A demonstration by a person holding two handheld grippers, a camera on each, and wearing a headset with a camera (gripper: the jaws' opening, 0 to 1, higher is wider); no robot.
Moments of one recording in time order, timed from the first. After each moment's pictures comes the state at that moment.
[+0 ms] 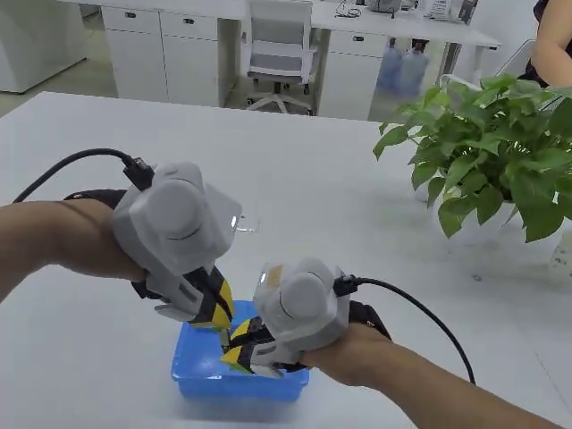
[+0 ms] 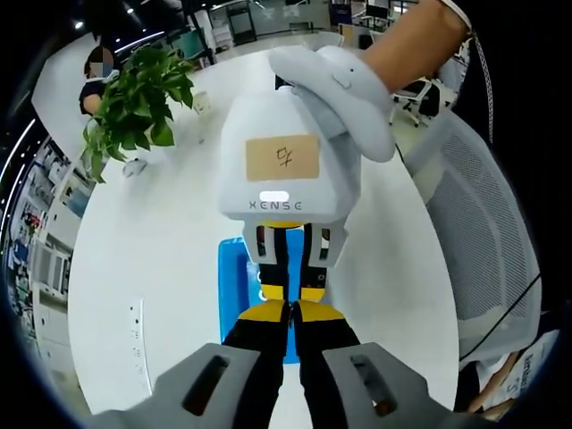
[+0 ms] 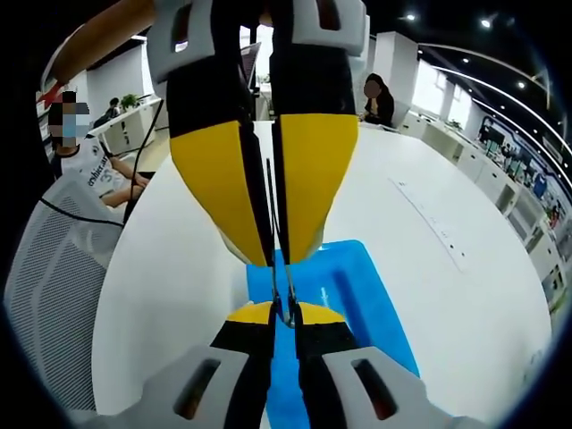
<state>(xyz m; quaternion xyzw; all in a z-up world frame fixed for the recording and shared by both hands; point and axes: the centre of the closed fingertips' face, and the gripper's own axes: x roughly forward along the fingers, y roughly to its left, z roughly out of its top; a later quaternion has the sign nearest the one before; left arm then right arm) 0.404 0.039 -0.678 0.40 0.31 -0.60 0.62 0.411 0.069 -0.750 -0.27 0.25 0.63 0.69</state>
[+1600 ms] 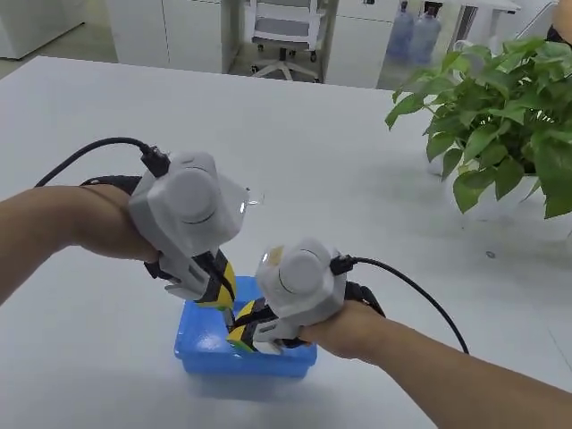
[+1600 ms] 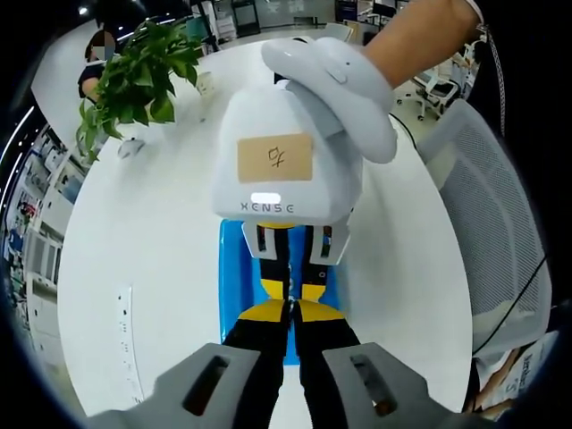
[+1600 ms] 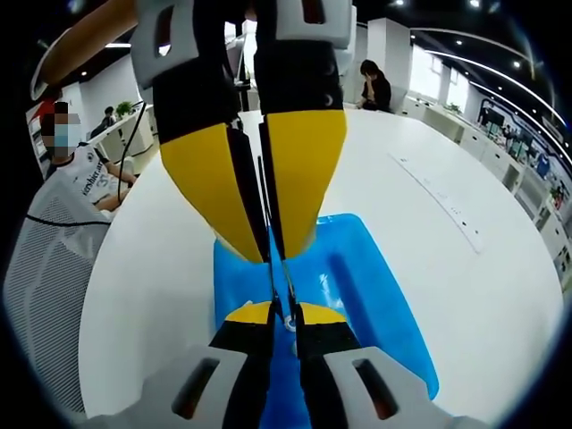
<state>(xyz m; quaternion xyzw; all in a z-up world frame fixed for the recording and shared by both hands) 0.425 0.050 -0.713 0.39 0.34 -0.60 0.61 0.430 0.077 -0.785 -0.25 0.28 0.63 0.69</state>
